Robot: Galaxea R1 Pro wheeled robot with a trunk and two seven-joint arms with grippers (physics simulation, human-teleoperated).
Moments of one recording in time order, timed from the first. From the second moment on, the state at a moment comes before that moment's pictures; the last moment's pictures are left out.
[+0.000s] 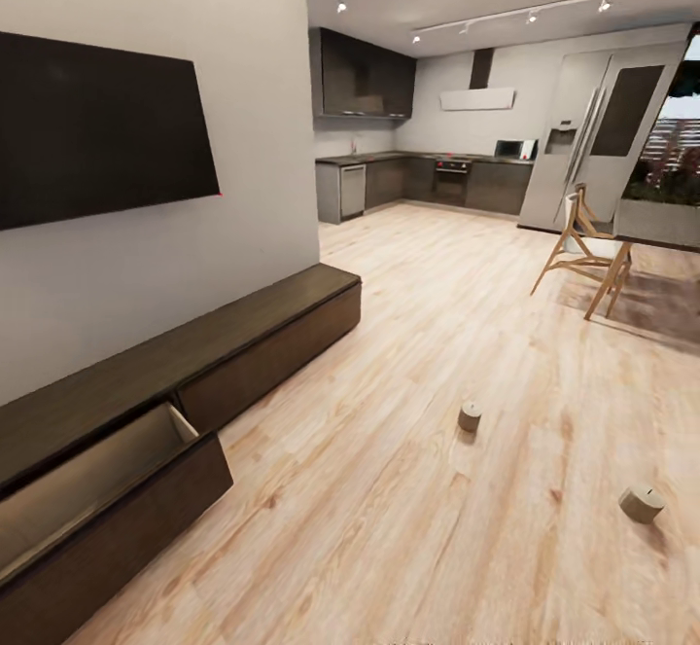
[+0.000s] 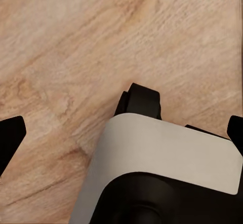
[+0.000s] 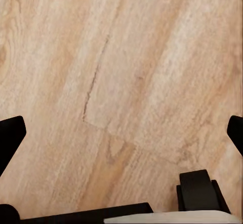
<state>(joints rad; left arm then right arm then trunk) -0.33 0.12 -0.73 -0.06 1.06 0.19 0.08 -0.41 -0.07 -0.22 0.04 -0.14 -0.11 0.24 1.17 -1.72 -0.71</state>
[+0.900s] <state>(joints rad) -0.24 0.09 -0.72 -0.05 1.06 0.17 0.07 -0.41 -0.07 -0.22 0.04 -0.14 -0.13 0.23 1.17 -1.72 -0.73</state>
